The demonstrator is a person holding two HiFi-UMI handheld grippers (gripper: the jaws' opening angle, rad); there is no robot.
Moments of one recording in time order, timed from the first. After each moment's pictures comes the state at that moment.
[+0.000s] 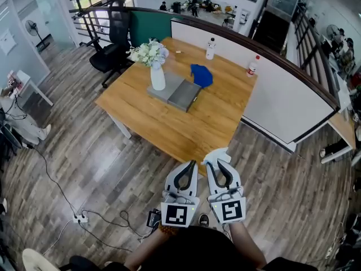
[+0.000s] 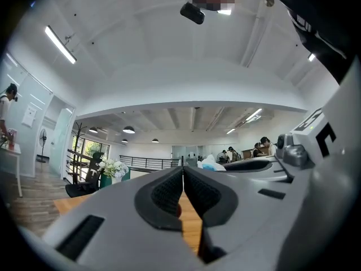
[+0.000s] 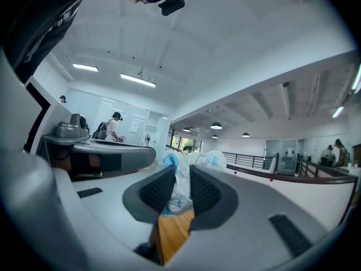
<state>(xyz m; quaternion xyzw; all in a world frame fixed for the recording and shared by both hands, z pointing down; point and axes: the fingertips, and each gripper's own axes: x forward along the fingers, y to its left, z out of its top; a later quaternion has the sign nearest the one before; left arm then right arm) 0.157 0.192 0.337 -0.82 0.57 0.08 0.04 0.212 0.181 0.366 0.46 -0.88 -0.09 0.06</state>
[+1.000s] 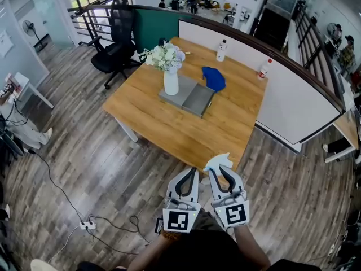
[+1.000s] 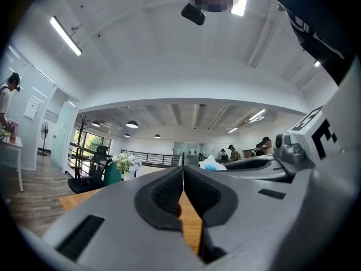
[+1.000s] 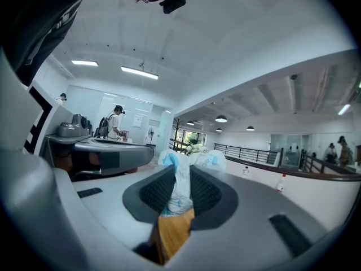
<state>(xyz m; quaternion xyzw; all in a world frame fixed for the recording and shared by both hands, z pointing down) 0.057 0.164 0.360 -0.82 0.57 0.07 0.00 0.118 0.153 0.387 0.44 -0.89 -0.06 0.10</state>
